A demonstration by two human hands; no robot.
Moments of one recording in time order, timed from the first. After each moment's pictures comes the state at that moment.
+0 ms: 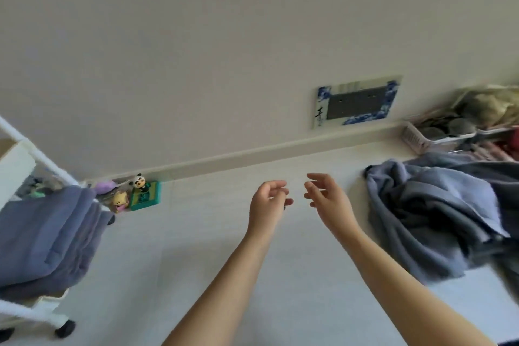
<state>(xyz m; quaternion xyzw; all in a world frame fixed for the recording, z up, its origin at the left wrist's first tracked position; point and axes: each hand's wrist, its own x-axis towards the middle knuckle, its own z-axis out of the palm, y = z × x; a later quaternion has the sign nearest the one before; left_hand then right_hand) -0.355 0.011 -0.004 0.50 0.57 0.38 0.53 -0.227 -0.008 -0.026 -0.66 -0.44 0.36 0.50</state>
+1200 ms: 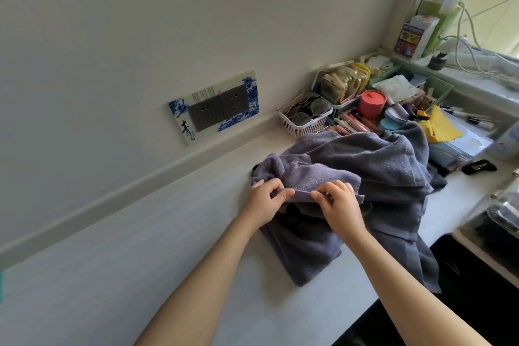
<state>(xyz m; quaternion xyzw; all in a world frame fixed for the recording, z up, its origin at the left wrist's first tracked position) -0.099 0.025 -0.063 0.85 0.32 0.14 0.40 0.032 -0.105 -0.077 -0.83 -0.40 0.08 0.37</state>
